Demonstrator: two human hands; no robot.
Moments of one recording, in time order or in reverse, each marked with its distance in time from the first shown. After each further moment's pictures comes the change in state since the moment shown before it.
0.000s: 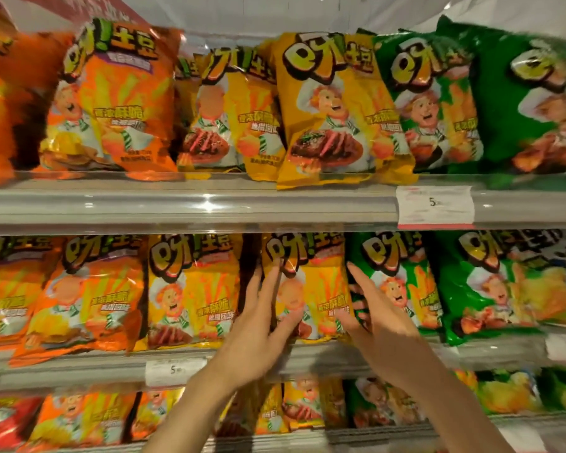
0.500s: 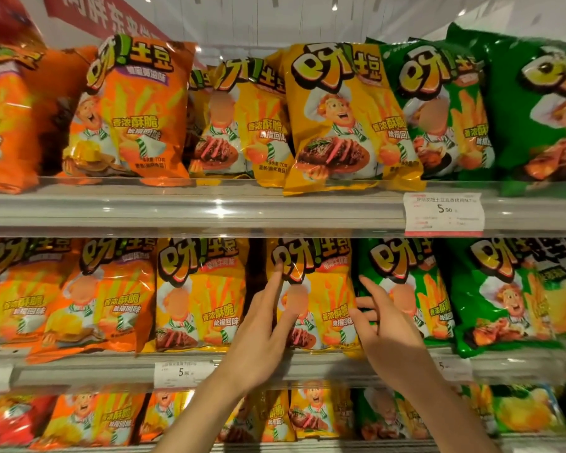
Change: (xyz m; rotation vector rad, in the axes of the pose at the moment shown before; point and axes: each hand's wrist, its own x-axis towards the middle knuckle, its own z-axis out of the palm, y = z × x) left_hand 0.000 0.001 0.005 -0.113 0.056 -0.074; right_hand 0.010 -0.009 0.005 0.283 -0.059 0.305
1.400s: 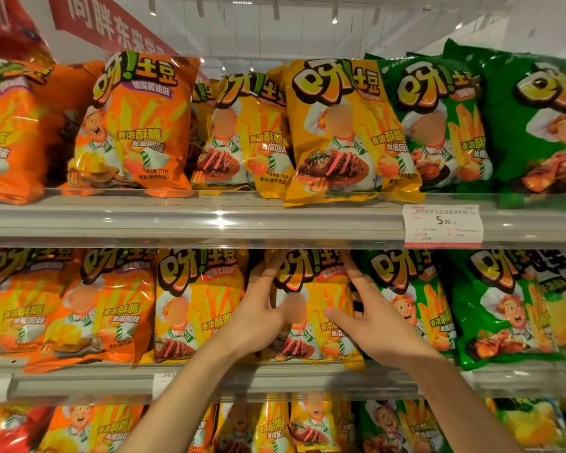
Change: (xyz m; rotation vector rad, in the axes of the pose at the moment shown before) left_hand 0.036 0.019 -0.030 -0.079 -0.041 0.006; right_hand 0.034 -0.017 -0.012 0.092 -0.264 -0.158
